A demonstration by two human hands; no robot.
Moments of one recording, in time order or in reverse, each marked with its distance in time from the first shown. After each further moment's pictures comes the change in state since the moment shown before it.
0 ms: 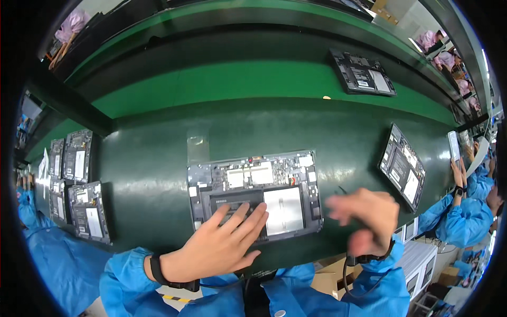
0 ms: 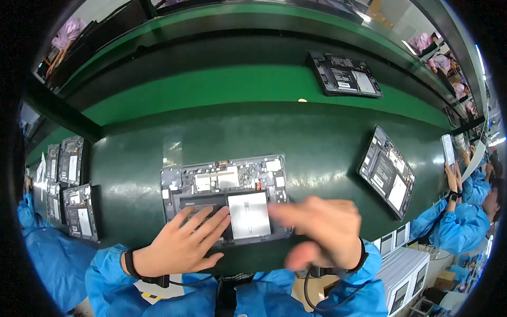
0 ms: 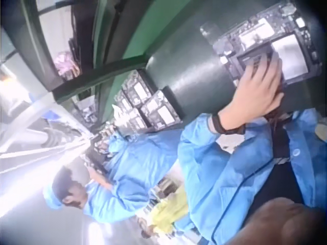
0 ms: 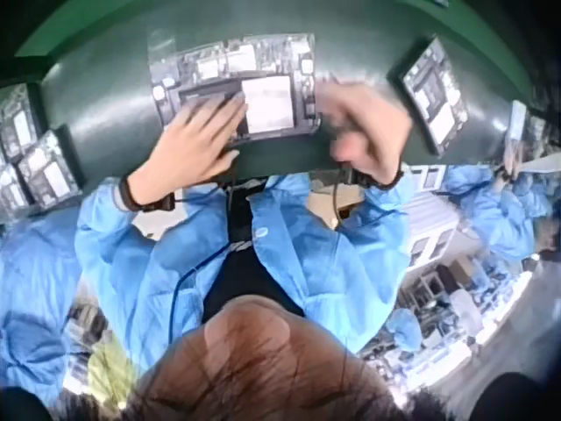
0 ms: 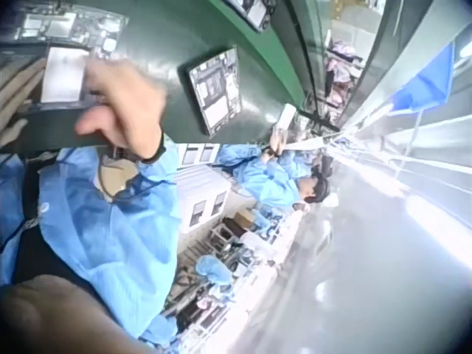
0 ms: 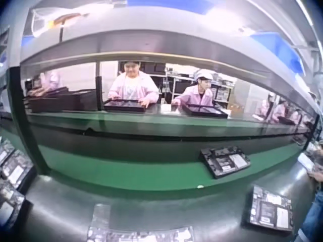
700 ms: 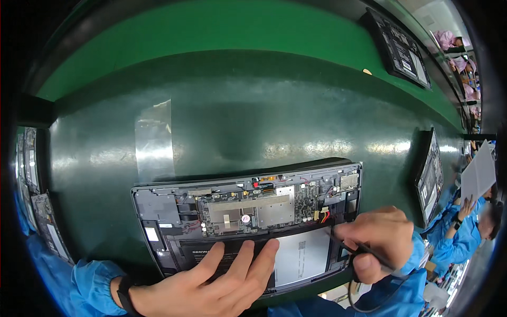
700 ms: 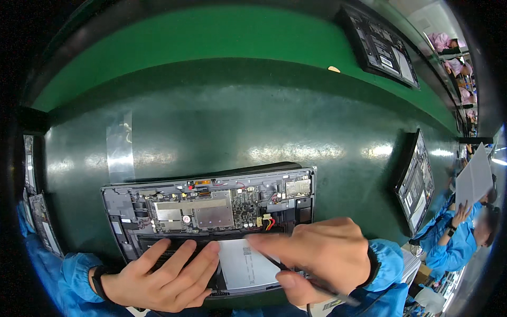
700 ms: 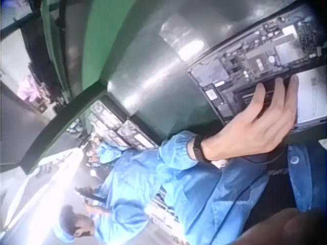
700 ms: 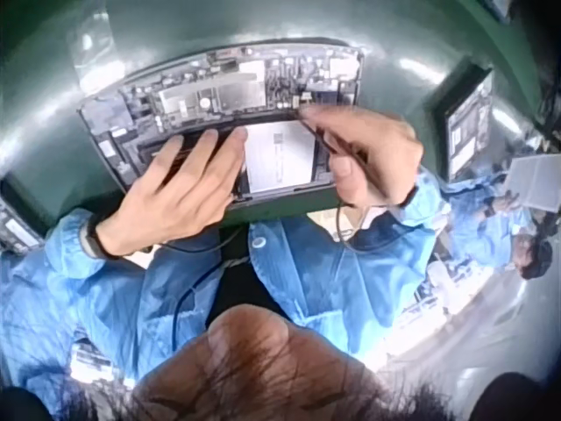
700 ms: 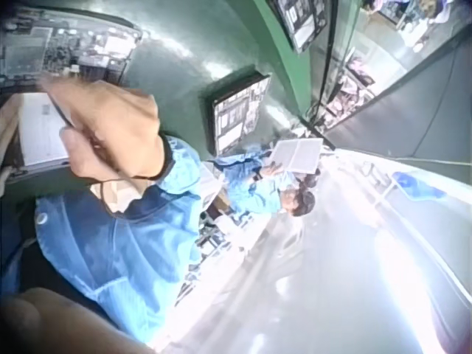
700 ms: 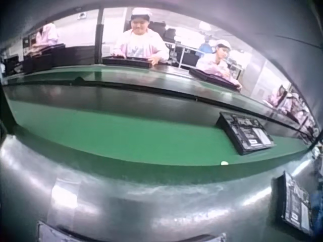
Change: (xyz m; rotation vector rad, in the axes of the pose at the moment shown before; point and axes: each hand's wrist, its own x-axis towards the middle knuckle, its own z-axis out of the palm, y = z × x) left_hand 0.019 -0.043 0.034 0.134 -0.001 0.186; right_hand 0.035 0.068 0.056 0.232 -0.156 0.149
